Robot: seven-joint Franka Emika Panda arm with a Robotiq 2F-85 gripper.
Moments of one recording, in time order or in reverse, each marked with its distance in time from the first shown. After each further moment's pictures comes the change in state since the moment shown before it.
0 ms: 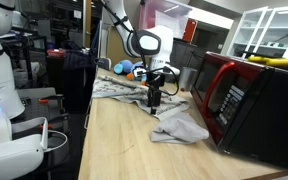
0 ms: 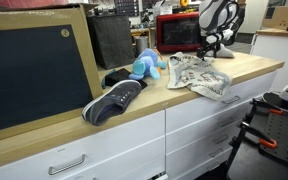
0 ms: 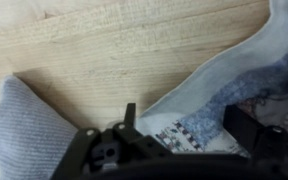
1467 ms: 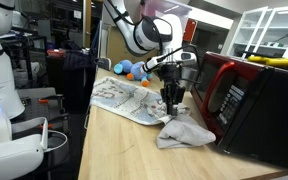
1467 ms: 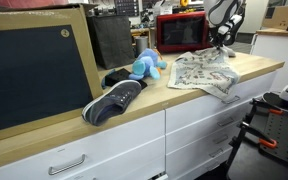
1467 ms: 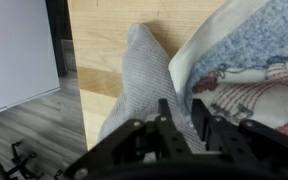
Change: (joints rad) arm -0.004 -0.015 -0.109 0.089 -0.335 -0.023 -0.055
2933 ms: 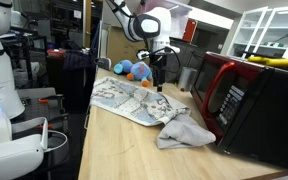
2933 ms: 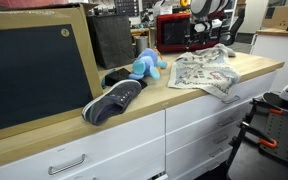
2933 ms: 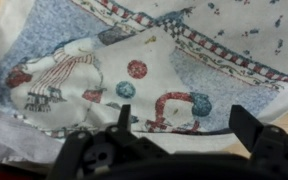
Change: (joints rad) arm 0.044 -0.079 0.191 -0.050 0.377 0.026 0.102
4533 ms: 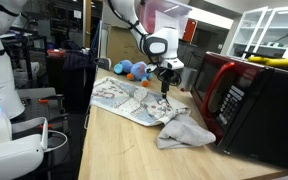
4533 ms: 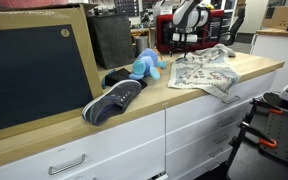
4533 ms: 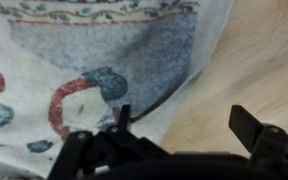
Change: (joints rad) arm 0.033 0.294 0.010 0.286 0.298 0.093 0.286
